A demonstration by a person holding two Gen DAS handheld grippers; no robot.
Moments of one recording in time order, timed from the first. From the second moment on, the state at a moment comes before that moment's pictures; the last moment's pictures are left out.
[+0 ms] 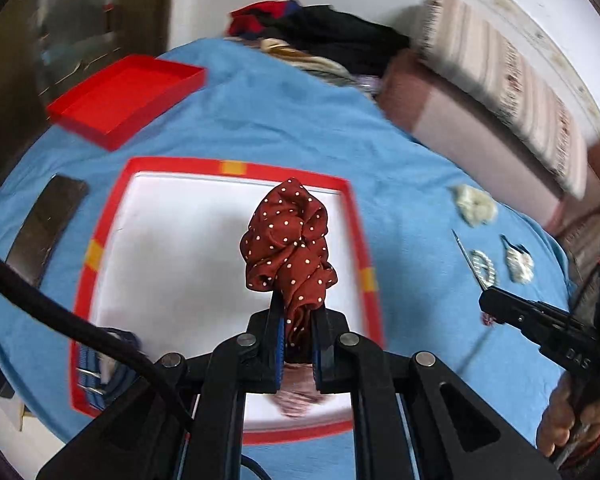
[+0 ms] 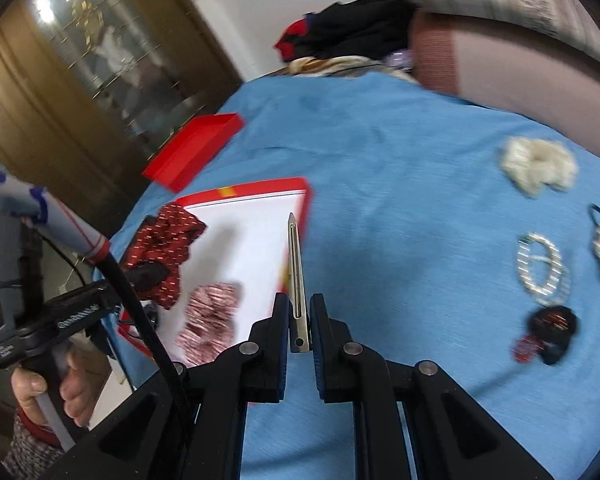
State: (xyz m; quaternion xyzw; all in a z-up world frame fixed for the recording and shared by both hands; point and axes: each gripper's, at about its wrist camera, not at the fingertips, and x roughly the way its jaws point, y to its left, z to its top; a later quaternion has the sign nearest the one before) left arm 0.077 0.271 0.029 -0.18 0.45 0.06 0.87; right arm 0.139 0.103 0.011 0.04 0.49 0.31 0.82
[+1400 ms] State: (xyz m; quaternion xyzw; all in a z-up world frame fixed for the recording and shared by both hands) left arm 0.046 0.322 0.022 -0.21 0.43 0.14 0.87; right arm 0.116 0.152 -0.069 -0.05 0.55 0.30 0.78
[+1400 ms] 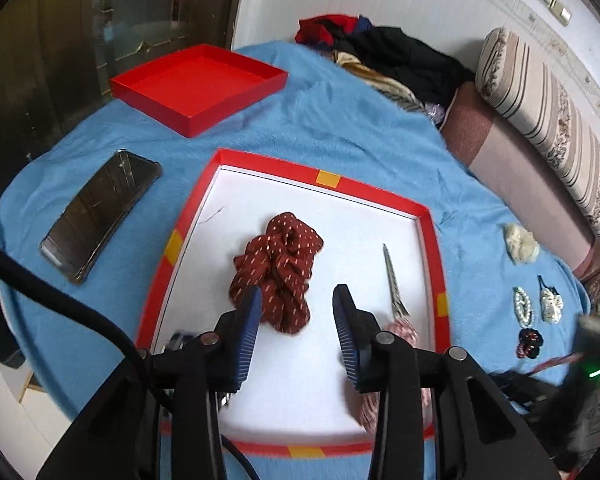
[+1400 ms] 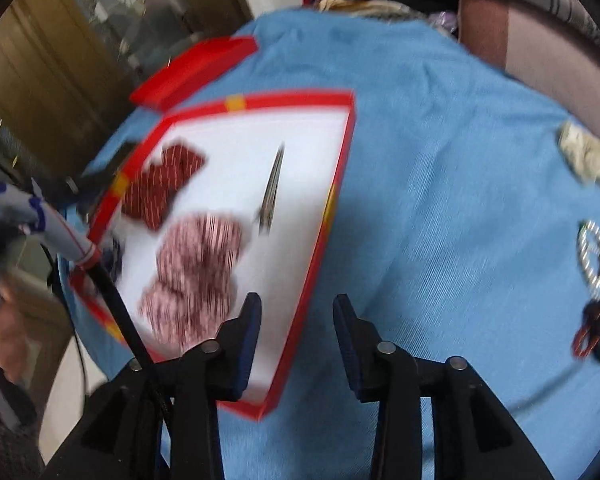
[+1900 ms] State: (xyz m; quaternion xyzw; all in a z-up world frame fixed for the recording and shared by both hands) left arm 0.009 0.277 0.045 -0.19 0.42 0.12 0.88; right arm 0.074 0.130 -0.069 0.00 0.56 0.29 0.78
